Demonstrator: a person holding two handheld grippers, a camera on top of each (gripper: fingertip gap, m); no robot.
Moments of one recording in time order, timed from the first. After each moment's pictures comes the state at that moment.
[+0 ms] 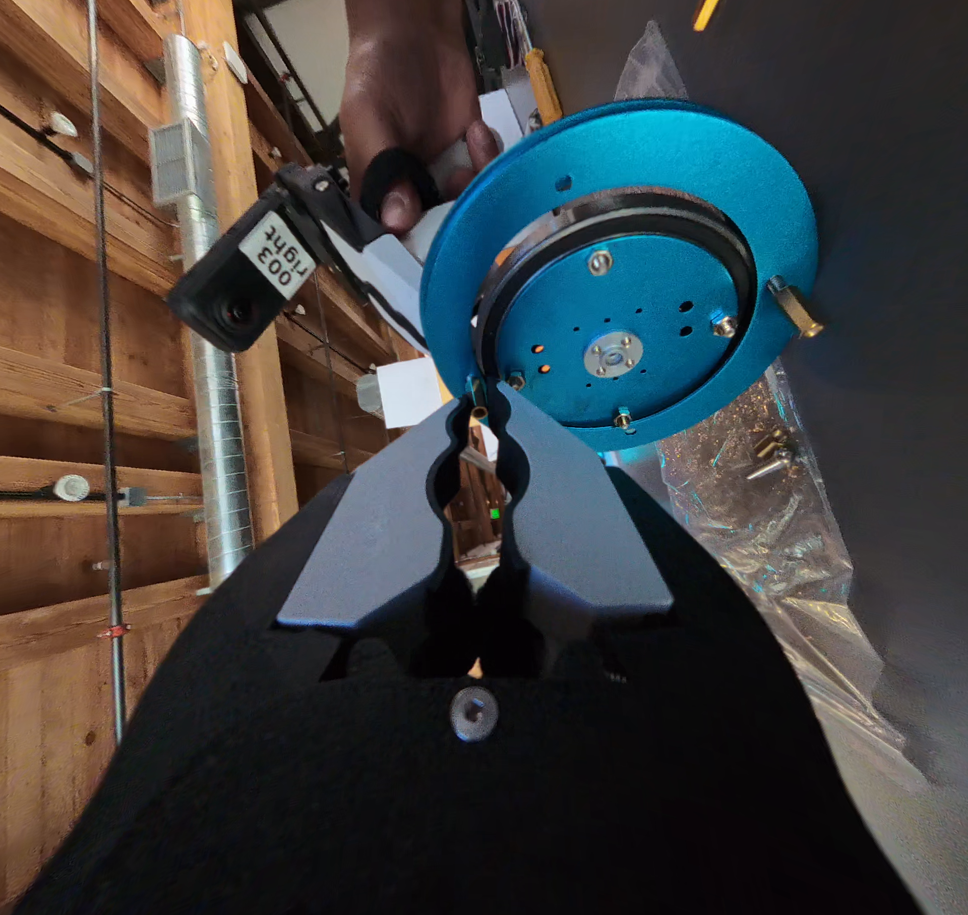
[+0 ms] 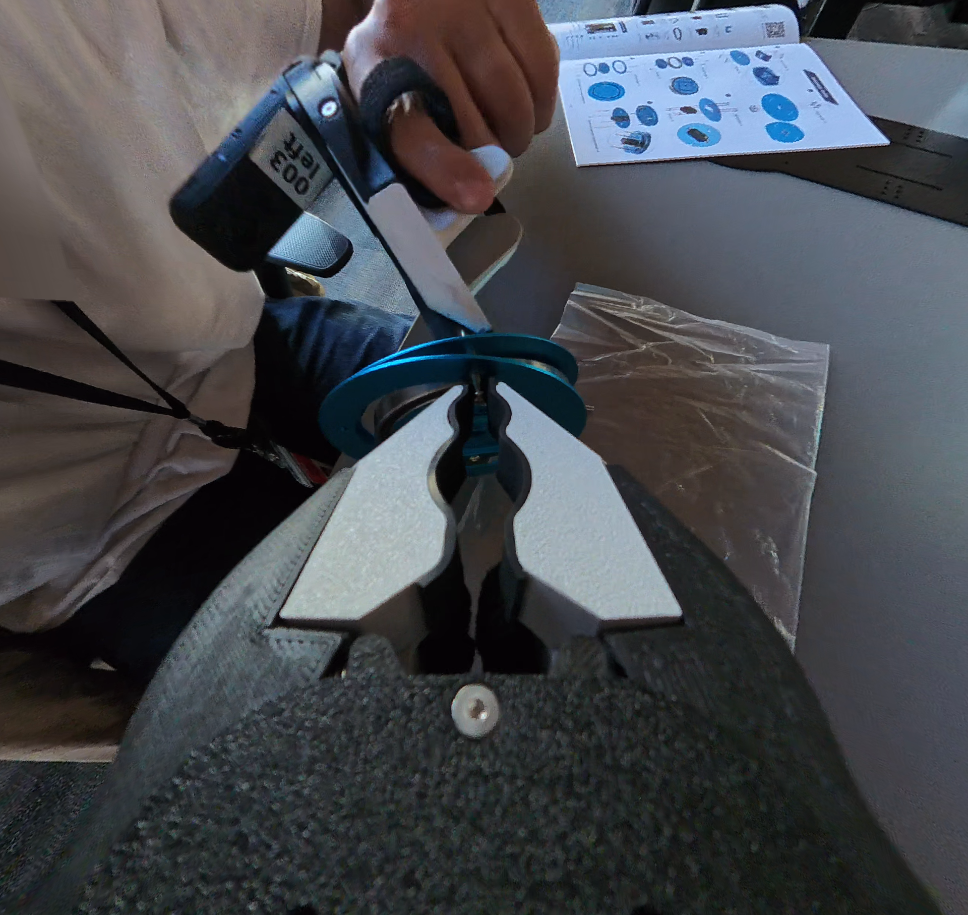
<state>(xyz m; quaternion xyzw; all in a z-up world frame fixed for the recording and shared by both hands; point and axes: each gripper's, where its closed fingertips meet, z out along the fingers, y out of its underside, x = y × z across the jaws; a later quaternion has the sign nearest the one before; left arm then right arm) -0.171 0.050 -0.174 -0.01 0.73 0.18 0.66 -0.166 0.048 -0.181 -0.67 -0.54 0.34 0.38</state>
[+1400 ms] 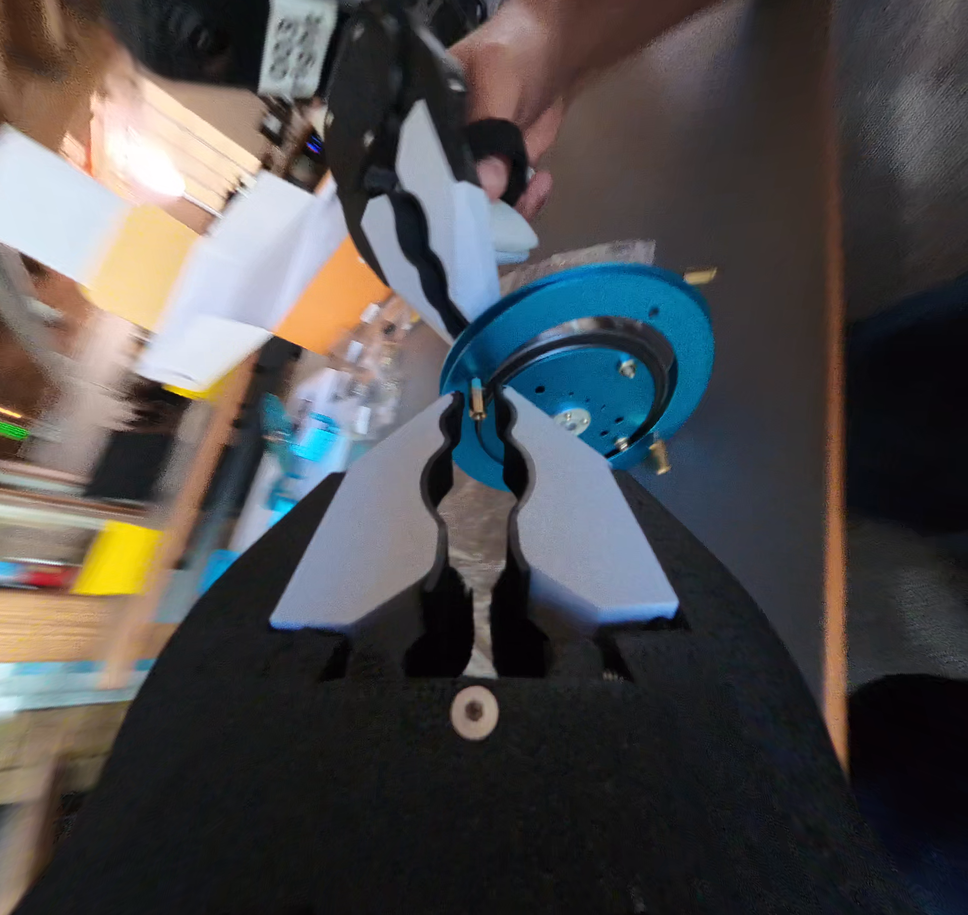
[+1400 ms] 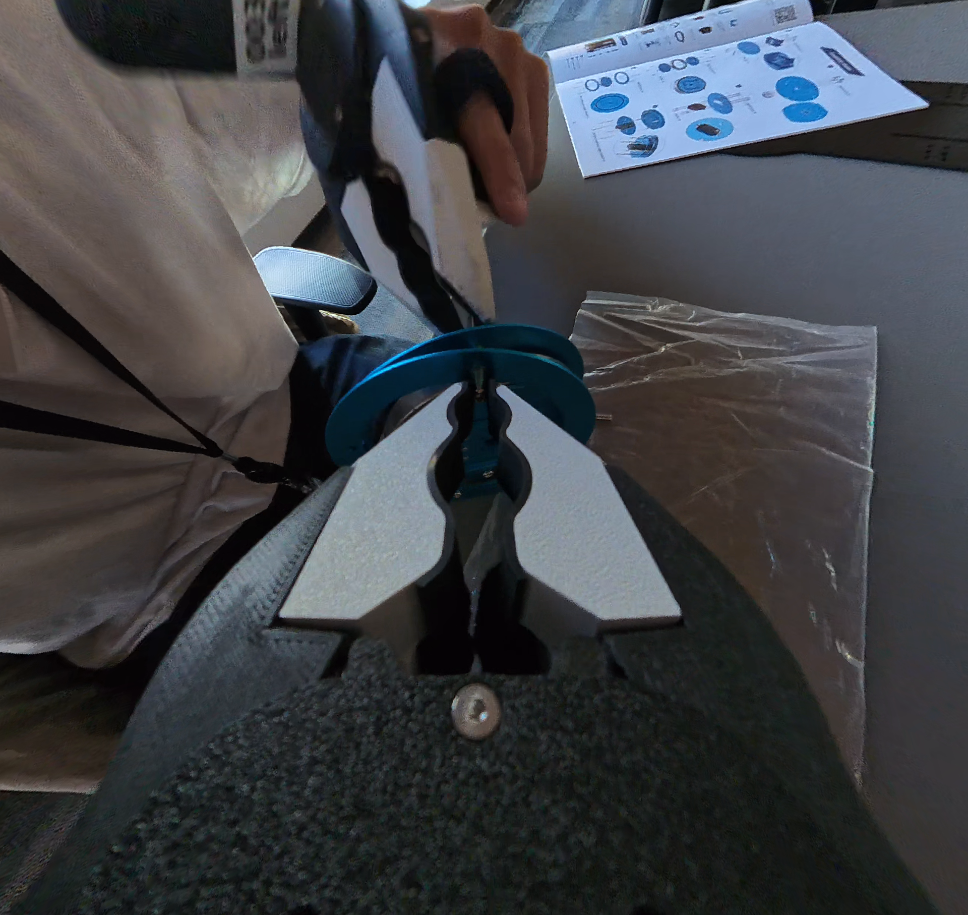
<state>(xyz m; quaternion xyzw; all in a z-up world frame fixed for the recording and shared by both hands) -0.181 0.054 -0.175 -0.33 0.75 -0.14 0.56 -0.173 0.052 -0.182 -0.68 -0.50 0.39 0.36</state>
